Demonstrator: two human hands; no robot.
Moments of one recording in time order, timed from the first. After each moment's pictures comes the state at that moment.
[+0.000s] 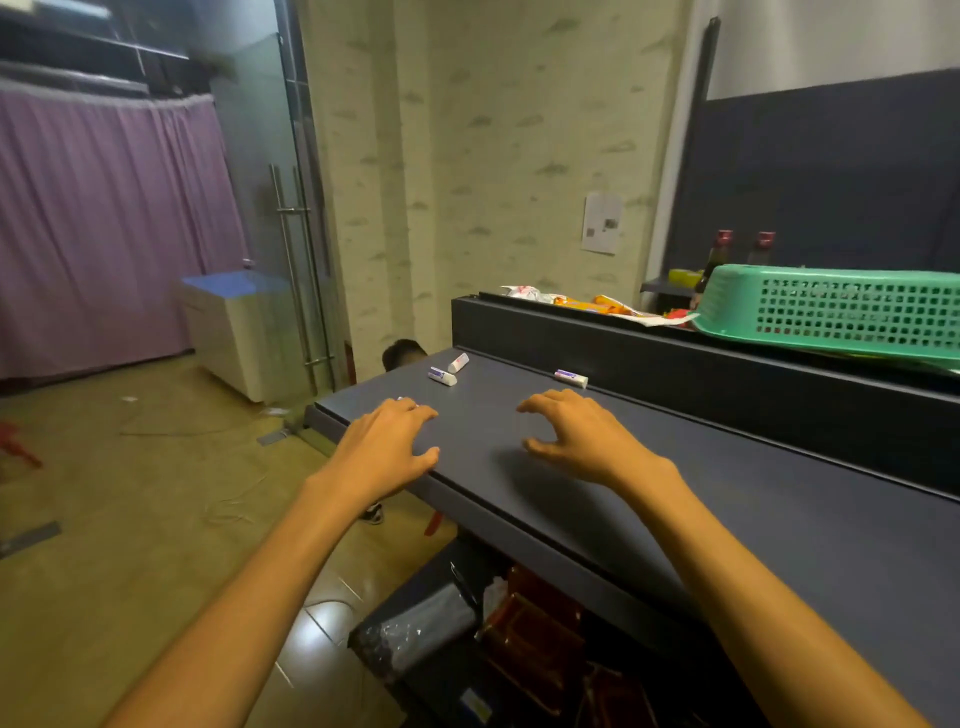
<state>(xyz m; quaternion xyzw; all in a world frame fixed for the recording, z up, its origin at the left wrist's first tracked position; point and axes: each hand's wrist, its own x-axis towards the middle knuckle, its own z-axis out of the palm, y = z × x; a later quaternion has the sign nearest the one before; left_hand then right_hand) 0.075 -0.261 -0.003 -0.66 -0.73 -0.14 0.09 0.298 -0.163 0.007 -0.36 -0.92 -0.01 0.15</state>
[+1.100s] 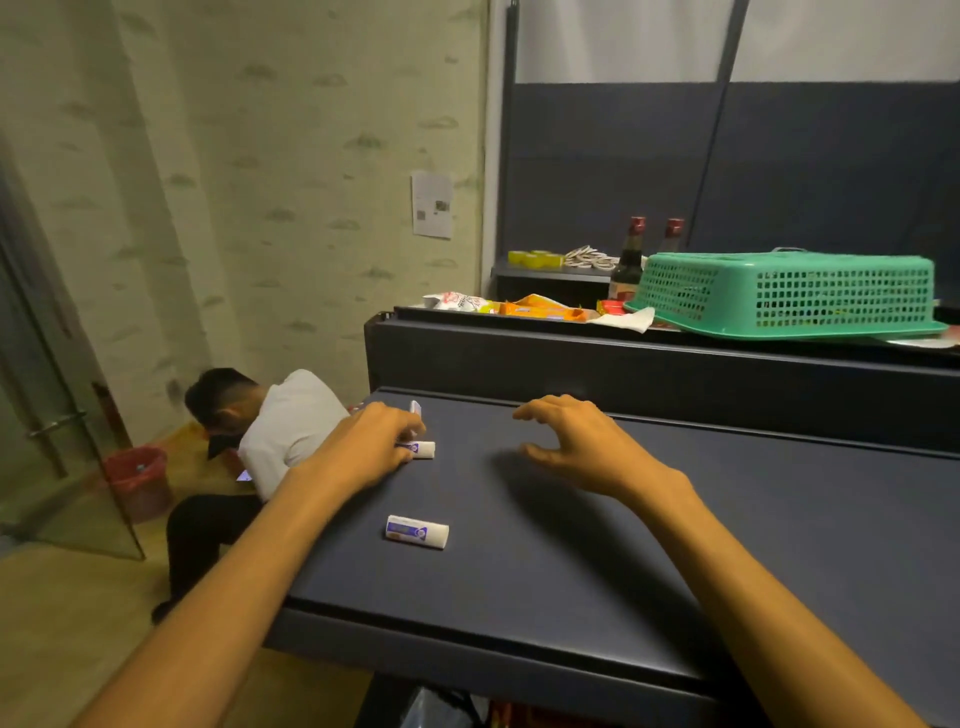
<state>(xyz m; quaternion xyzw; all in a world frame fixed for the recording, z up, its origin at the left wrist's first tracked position) -0.072 -0.008 -0.013 -0.82 -0.56 -0.11 -0.02 0.183 -0.059 0.002 -0.56 -0.81 0.01 0.16</state>
